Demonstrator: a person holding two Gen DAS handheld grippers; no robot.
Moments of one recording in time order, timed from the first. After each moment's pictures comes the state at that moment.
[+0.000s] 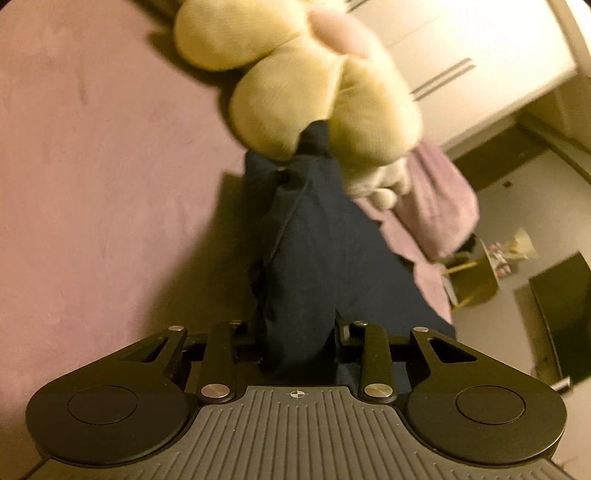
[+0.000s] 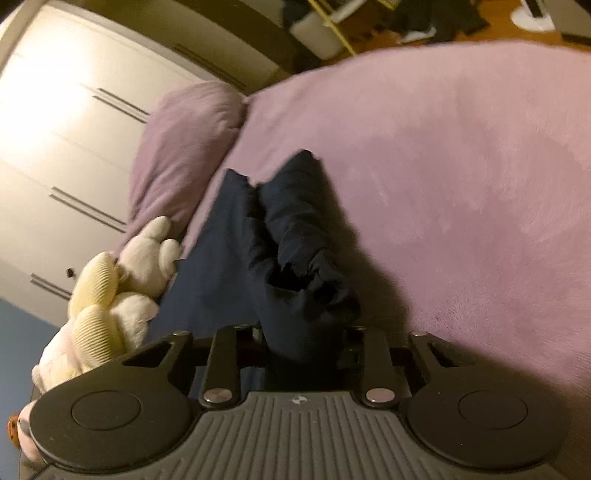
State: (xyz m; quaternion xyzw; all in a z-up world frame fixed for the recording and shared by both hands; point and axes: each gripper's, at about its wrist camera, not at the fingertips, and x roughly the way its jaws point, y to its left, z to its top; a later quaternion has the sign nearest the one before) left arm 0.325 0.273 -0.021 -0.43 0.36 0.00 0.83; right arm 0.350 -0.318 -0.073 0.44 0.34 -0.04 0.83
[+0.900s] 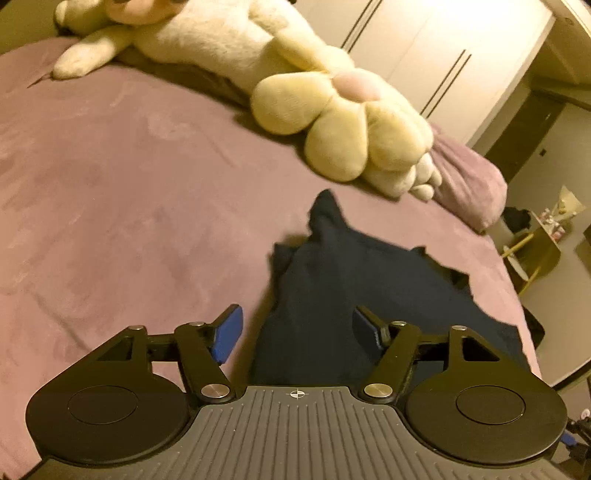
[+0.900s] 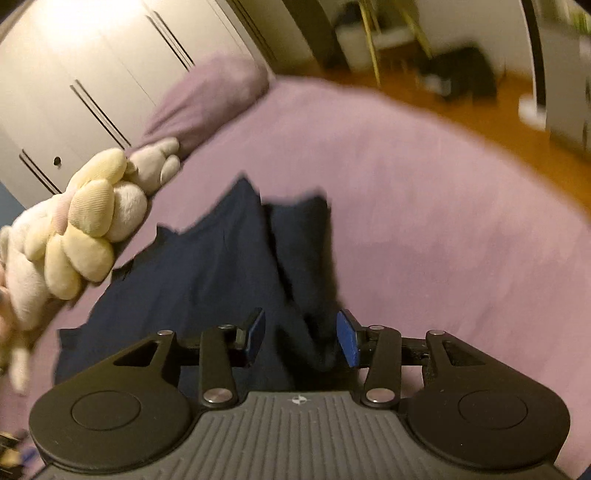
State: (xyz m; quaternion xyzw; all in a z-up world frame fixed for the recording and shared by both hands) left arm 0.130 0.286 0.066 -0.29 0.36 0.10 0.88; right arm 0.134 -0.326 0.018 0.23 0.39 -0.04 0.89
